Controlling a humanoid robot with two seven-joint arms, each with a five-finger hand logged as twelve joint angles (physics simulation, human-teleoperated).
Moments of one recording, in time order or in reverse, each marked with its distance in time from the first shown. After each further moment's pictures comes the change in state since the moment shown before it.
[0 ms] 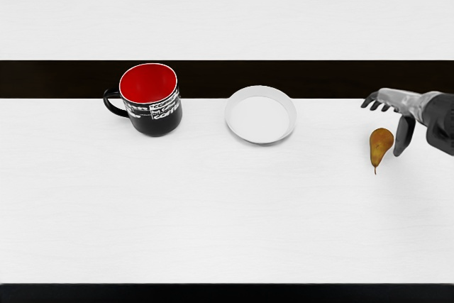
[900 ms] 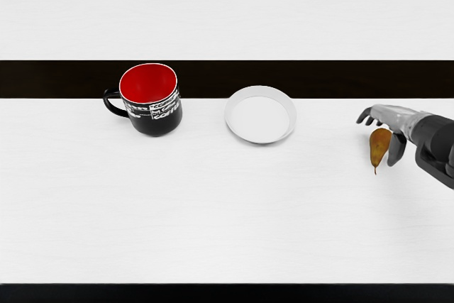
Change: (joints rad) left arm 0.008 0.000 0.000 -0.006 0.000 0.000 0.000; right arm -0.108 0.042 0.000 -0.010 -0.124 -0.080 0.000
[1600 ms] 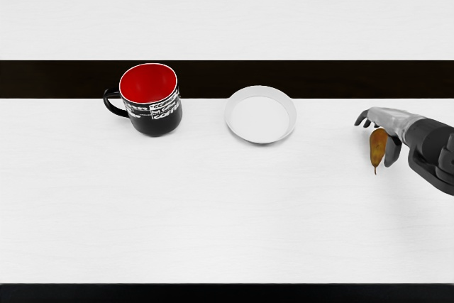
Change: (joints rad) left arm 0.000 0.000 0.000 -0.005 0.000 0.000 0.000; right arm -0.030 0.049 0.000 -0.057 -0.026 -0.015 0.000
